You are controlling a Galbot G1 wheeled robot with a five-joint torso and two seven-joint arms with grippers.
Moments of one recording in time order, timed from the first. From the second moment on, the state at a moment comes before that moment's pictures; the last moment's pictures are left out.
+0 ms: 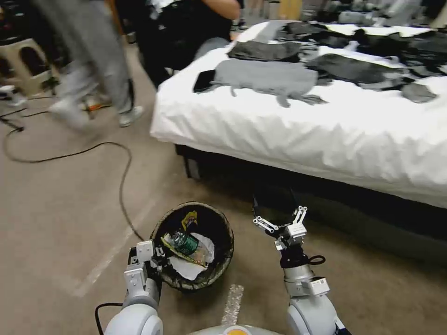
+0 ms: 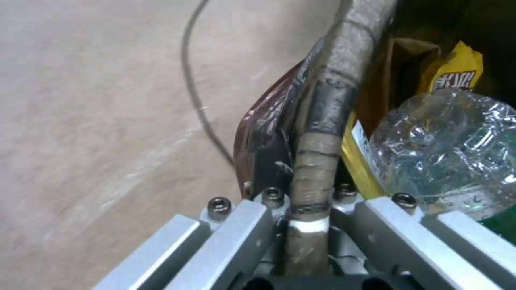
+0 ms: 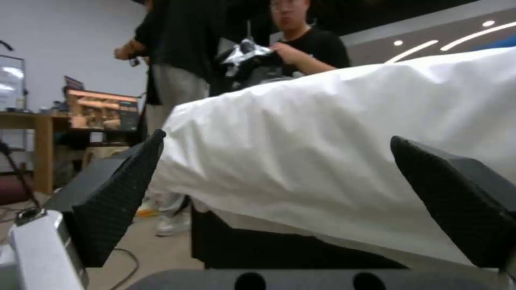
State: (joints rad) left arm 1.71 -1.45 -0.45 -2.13 -0.22 0.39 -0.37; right arm -1.48 1.31 0.20 1.88 0.03 0.63 0.14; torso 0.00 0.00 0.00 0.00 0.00
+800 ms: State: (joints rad) left arm 1.71 -1.45 -0.45 -2.15 -0.22 0.38 -0.37; right arm -1.49 1.31 0.21 1.89 0.03 0.63 0.12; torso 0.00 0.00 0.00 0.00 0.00
